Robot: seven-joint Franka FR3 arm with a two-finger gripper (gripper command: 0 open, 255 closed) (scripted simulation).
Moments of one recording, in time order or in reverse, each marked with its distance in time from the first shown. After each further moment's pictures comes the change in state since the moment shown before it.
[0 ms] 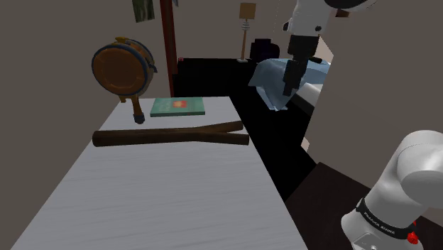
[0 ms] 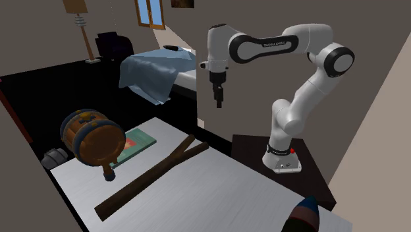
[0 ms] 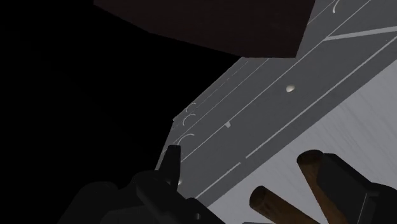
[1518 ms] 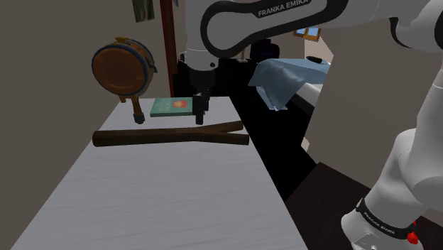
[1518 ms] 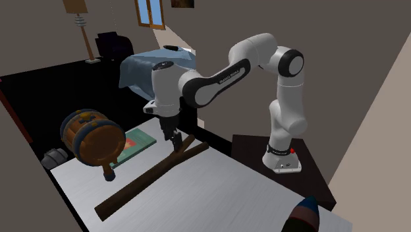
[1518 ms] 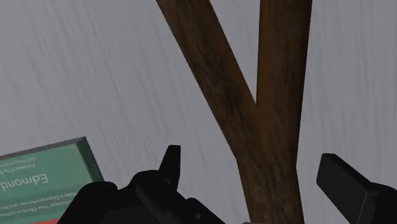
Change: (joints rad) arm 0.178 0.734 0.196 0.506 -0.100 0.260 -0.099
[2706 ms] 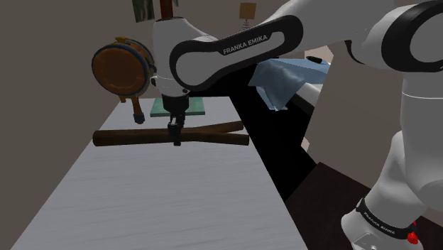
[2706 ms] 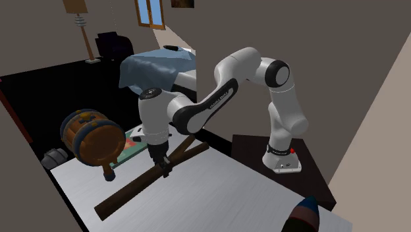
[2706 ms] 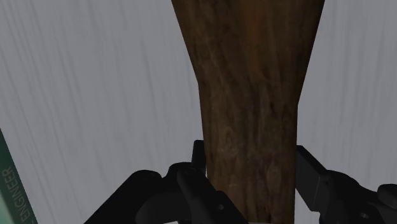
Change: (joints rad) arm 0.082 0.240 0.036 0.164 -0.089 0.074 -0.011
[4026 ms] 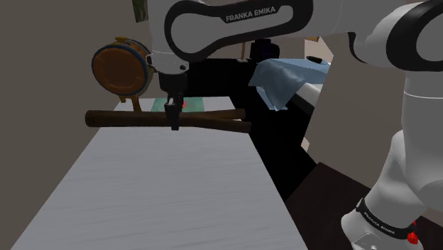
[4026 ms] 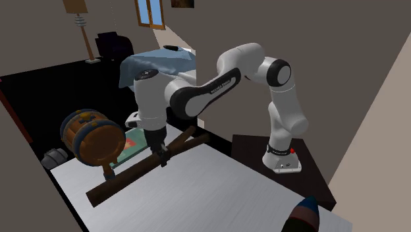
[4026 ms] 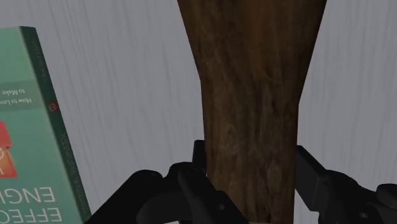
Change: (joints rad) arm 0.006 -0.015 0.005 0.134 0.008 -0.151 -0.007
